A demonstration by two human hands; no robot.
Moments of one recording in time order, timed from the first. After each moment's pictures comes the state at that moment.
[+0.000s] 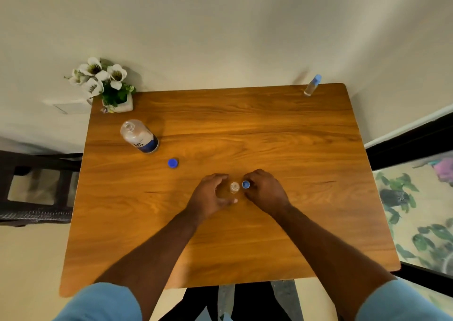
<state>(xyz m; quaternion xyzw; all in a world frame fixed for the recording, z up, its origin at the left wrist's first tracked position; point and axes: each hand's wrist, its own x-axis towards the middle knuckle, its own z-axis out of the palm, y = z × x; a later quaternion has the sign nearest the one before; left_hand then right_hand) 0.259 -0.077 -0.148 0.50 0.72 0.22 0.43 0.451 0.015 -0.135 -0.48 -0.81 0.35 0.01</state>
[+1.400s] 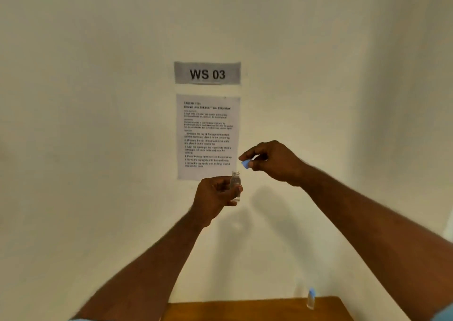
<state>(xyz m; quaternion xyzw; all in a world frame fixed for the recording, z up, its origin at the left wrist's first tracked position) 0.164 0.049 0.348 0.55 0.44 0.66 0.27 0.348 0.107 0.461 -0.28 -0.87 0.23 0.33</state>
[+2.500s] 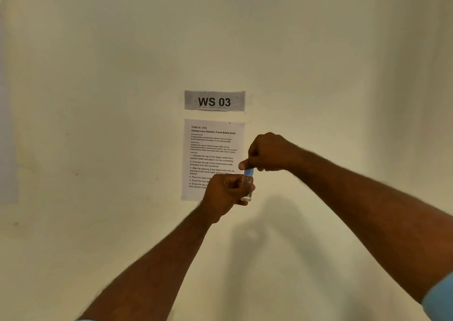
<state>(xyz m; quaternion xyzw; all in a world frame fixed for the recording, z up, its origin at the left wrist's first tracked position) 0.198 0.066 0.411 0.58 0.44 0.66 0.21 0.342 0.112 0.548 -0.30 -0.94 -0.04 0.18</state>
